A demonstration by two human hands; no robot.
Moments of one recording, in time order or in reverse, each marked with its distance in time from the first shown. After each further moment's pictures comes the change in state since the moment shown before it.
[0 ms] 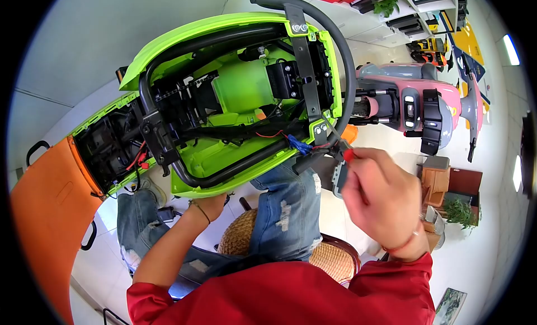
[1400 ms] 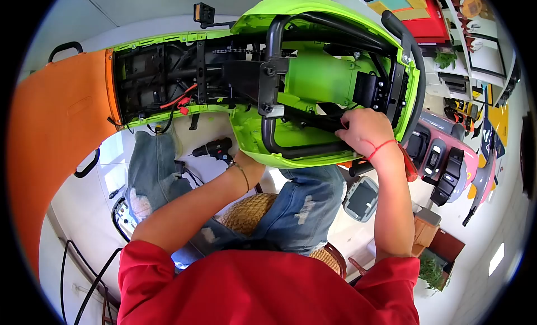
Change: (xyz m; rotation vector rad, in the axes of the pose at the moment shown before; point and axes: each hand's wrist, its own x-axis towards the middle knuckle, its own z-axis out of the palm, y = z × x) left_hand 0.016 -0.003 0.005 -0.227 0.215 -0.251; right_hand 0.110 -0.015 0.132 -0.198 -0.635 -0.003
